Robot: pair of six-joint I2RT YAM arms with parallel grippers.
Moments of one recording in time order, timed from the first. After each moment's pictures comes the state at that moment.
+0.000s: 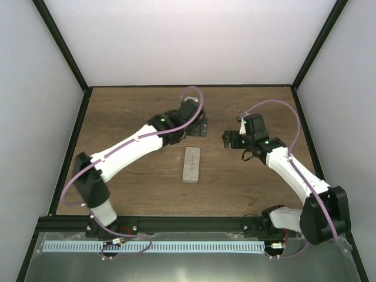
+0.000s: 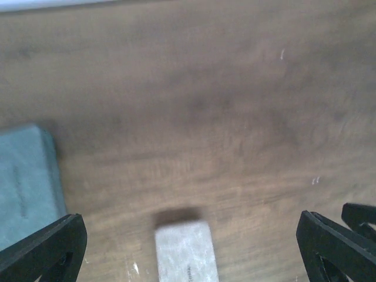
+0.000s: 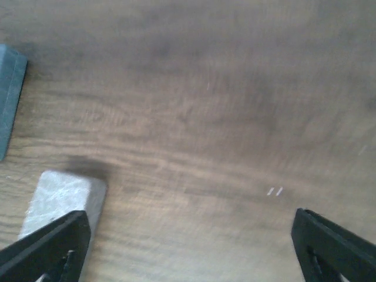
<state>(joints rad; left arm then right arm) -0.86 1.77 1.64 -0.79 -0.33 -0.54 0.33 1.26 0.87 -0.47 -0.08 0.32</state>
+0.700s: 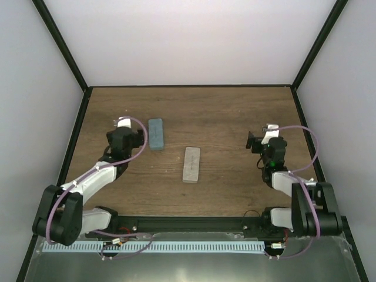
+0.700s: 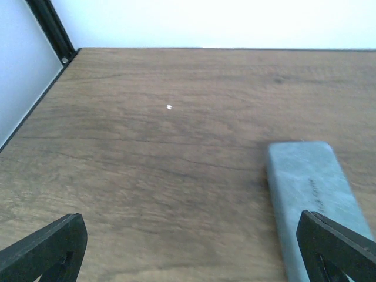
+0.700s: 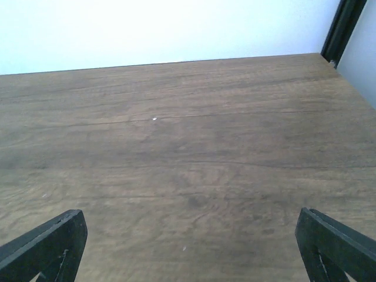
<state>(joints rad) -0.37 1.24 0.60 0.11 -0.46 -0.18 0.03 1.22 0.30 0.60 0.03 0.04</state>
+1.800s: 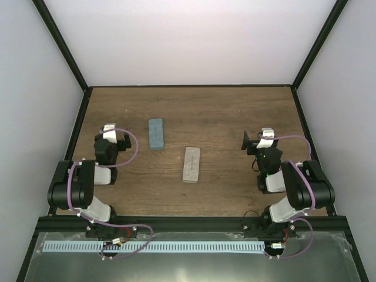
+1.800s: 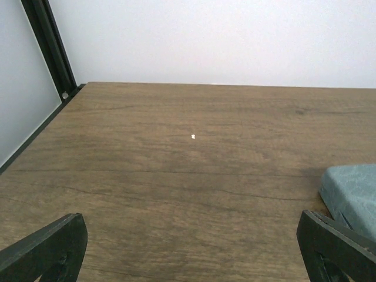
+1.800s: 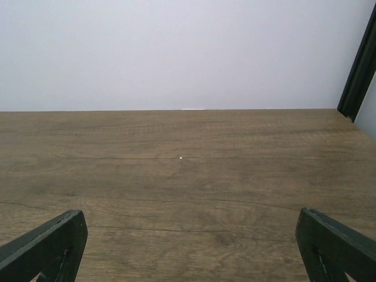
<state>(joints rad) 0.03 1.54 0.31 1.02 -0.02 -0.02 0.08 1.52 0.17 1.27 0.05 0.01</state>
